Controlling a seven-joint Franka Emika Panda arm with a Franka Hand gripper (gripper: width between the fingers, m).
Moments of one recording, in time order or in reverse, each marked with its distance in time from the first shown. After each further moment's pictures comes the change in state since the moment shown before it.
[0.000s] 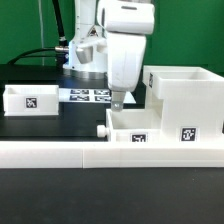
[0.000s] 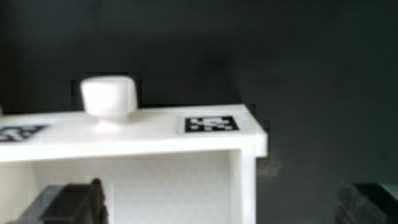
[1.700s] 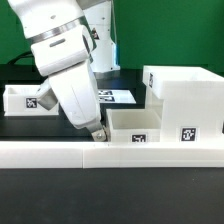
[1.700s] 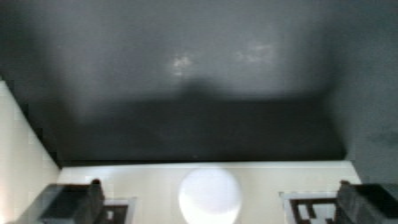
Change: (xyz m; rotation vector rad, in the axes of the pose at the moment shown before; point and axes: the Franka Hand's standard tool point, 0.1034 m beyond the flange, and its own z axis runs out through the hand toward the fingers) arm -0.021 0.033 0.040 -0.014 0.454 -0.034
